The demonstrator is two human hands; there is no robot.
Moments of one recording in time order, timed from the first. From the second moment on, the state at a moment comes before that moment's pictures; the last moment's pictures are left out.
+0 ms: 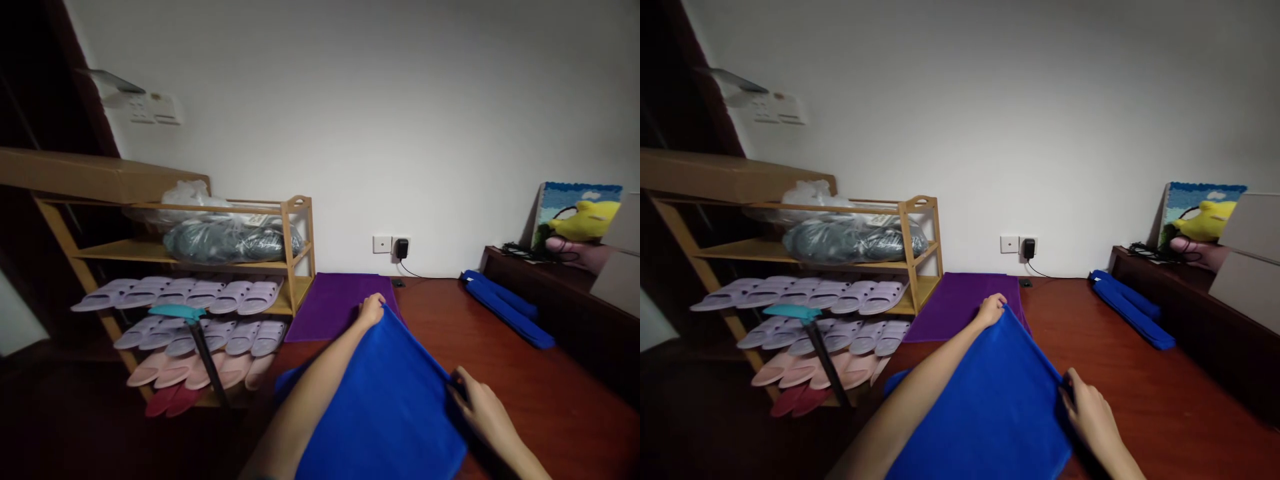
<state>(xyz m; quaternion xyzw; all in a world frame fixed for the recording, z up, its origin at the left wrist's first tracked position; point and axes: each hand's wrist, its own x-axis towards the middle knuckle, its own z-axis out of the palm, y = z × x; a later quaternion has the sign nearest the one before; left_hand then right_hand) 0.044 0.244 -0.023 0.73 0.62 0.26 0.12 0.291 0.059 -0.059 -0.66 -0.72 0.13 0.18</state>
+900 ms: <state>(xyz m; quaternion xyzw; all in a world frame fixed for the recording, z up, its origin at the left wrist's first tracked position) -0.097 0.100 -0.035 0.77 0.62 0.12 0.00 0.207 0.081 0.005 -0.40 -0.88 0.20 0.15</state>
